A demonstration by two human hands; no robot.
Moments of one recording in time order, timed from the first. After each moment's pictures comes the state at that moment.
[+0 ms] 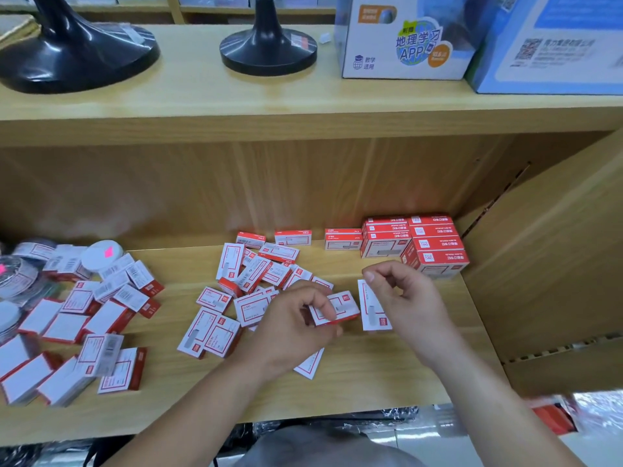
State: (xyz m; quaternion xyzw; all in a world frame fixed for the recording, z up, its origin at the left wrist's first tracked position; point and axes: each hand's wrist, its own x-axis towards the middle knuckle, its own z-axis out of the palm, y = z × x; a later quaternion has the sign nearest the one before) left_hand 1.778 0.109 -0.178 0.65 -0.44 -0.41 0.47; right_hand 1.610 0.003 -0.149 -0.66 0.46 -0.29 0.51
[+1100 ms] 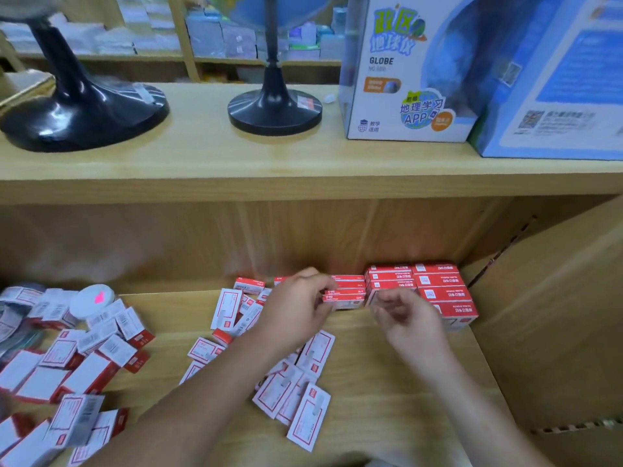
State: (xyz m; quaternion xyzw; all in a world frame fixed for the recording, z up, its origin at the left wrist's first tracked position) left_hand 1.828 0.013 -0.183 0.70 -0.62 -0.13 0.33; right_hand 1.625 -0.055 -0.186 -0.72 0.48 -0.32 0.39
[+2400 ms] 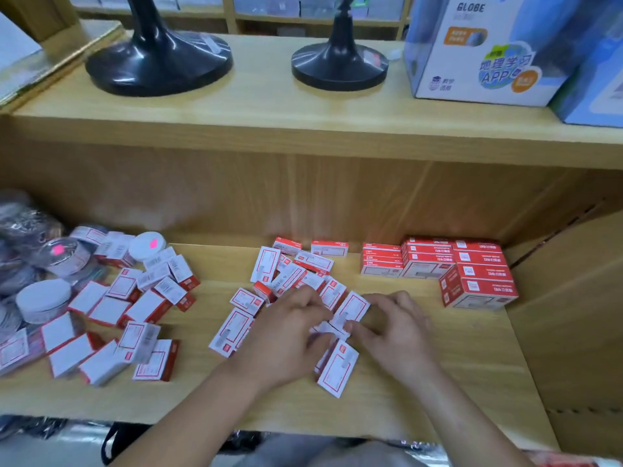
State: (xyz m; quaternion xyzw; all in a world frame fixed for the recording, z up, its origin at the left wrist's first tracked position) left_hand 1.830 0.132 -0.187 0.72 -0.63 -0.14 0.26; right_hand 1.651 0.008 -0.213 -0.82 0.49 -0.13 0.27
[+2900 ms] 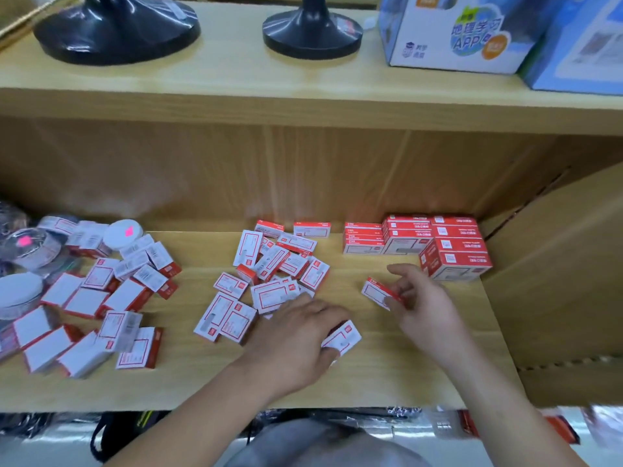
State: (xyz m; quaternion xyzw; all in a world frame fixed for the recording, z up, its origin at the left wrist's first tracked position) left_hand 1.791 0.138 -0.186 0.68 -0.69 -0.16 0.16; right_hand 1.601 -0.010 -0.191 -0.78 0.46 -0.21 0.36
